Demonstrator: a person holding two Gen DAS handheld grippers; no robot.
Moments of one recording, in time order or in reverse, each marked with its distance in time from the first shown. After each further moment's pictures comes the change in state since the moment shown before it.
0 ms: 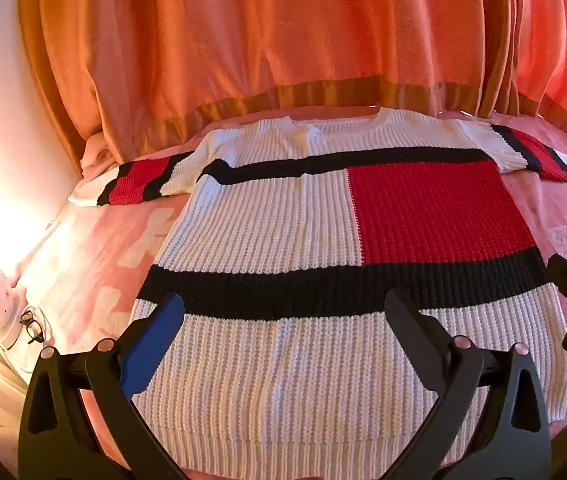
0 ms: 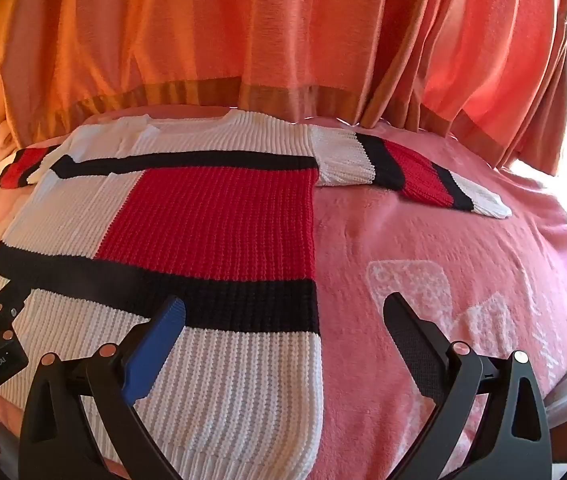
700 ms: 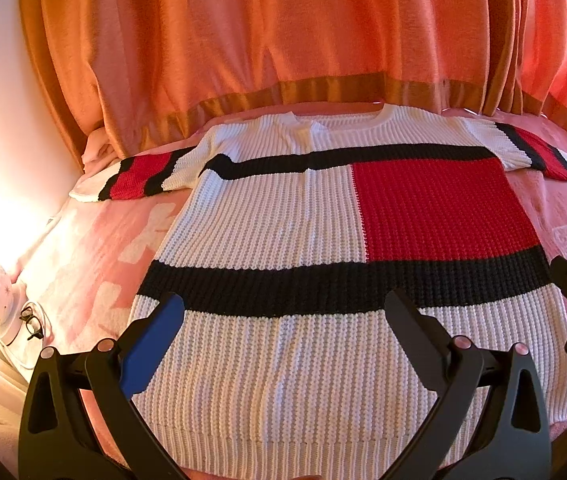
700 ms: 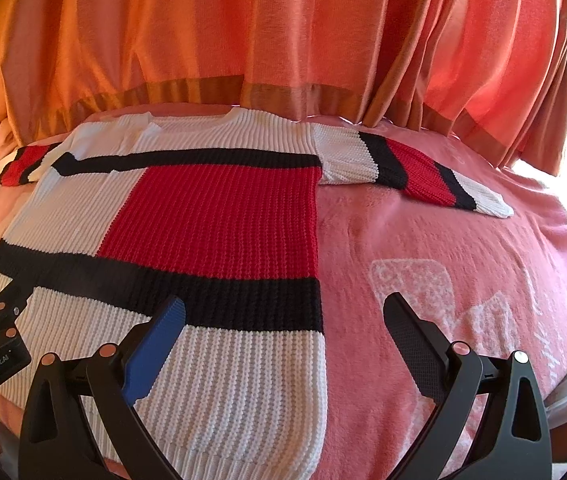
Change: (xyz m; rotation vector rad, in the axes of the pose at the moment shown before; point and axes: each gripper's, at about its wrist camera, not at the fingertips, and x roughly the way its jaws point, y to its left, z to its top) left arm 0.003 0.003 0.001 -0.008 0.013 0.006; right arm 0.001 0.004 0.000 0.005 0.003 0.009
